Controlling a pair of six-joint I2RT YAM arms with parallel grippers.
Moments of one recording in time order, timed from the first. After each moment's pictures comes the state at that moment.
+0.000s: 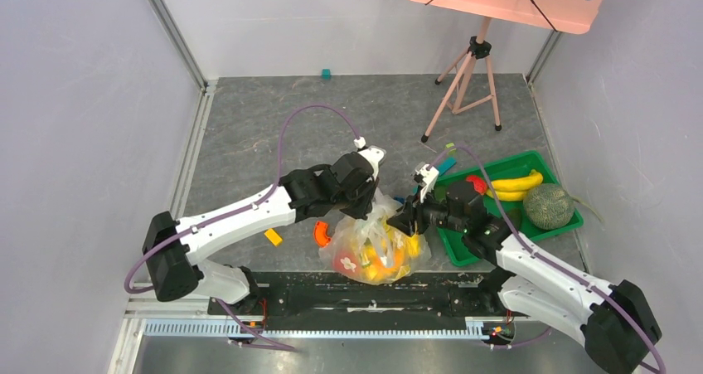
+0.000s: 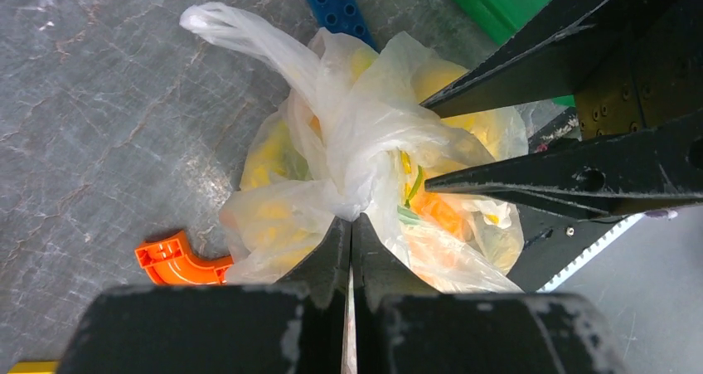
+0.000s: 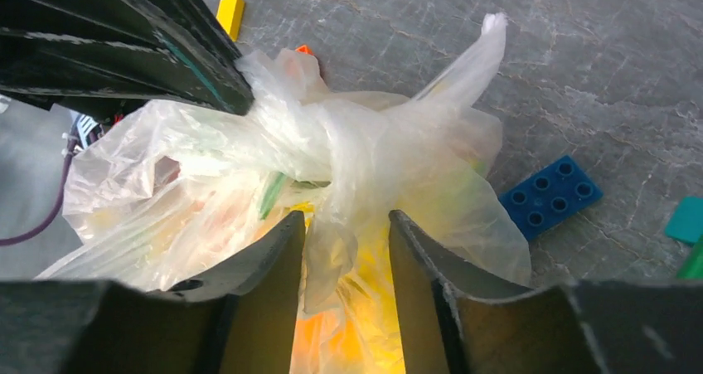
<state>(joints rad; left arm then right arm) -1.03 1.39 1.19 -0.64 -0.08 -0.46 0.65 0.88 0.41 0.08 -0.43 0.25</state>
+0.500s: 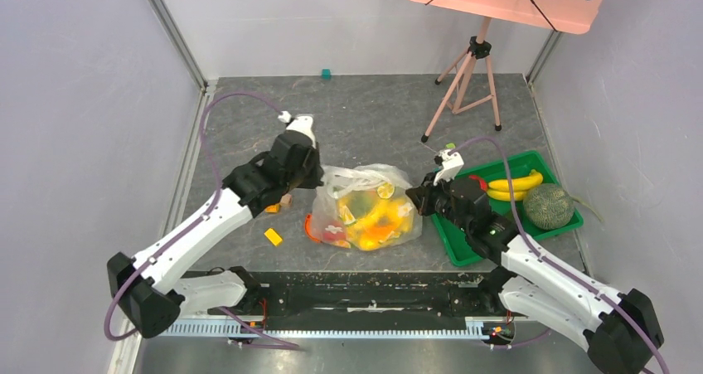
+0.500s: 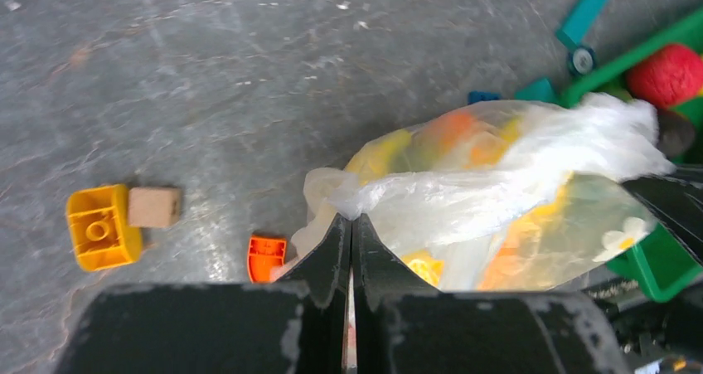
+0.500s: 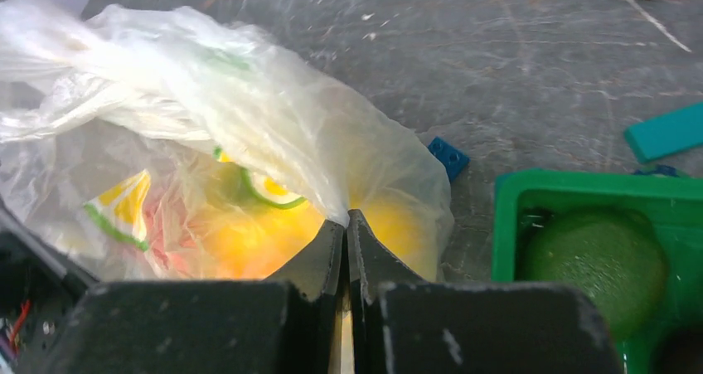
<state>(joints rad) -0.74 1.17 1.10 -0.63 -0.23 -0.49 0.66 0.85 0.46 0.04 0.01 0.36</state>
